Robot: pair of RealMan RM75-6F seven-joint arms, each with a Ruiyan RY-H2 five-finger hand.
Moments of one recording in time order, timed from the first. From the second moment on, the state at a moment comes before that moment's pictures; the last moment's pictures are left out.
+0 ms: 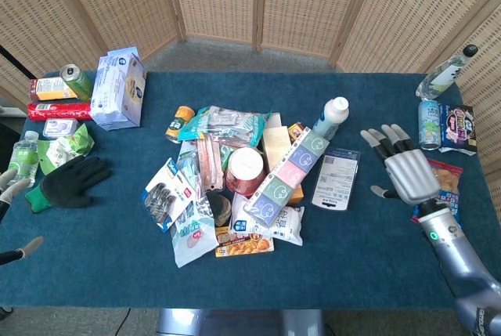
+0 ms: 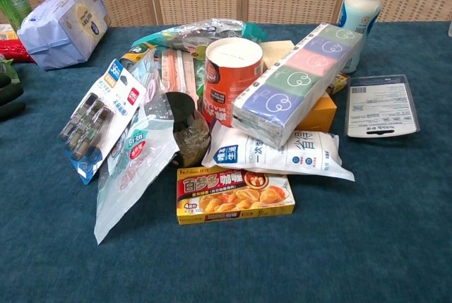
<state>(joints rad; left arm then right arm) -0.02 -0.85 -0.02 -1.90 1.62 1.60 0.01 0.49 -1.14 0.20 -1.47 -1.55 1.13 -0.02</state>
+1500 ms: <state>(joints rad) -0.05 -0.86 -0.04 -1.87 1.55 1.55 -0.01 0.85 -1.35 0.01 -1.19 -1.83 1.04 -0.07</state>
